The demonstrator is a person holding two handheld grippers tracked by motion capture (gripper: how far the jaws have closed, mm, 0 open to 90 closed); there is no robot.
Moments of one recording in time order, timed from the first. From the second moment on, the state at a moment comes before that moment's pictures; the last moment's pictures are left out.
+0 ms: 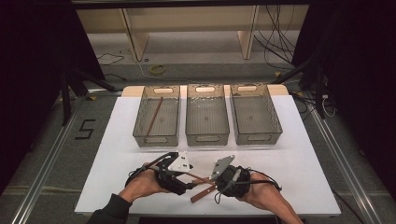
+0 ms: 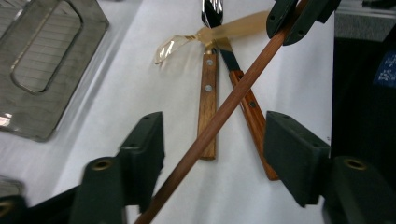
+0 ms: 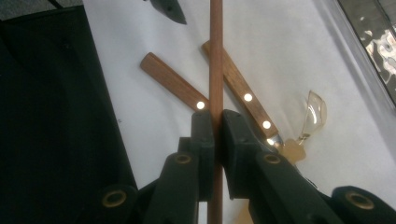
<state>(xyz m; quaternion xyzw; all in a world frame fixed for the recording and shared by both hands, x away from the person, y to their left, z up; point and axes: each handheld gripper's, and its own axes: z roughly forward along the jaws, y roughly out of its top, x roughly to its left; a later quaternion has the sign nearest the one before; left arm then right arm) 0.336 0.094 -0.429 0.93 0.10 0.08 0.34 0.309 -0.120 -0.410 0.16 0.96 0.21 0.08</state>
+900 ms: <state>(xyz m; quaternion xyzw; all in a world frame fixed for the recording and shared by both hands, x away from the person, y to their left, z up) 0.326 0.086 -0.433 0.96 0.01 0.05 0.29 0.303 -0.117 -0.417 0.08 0.97 0.20 0.08</state>
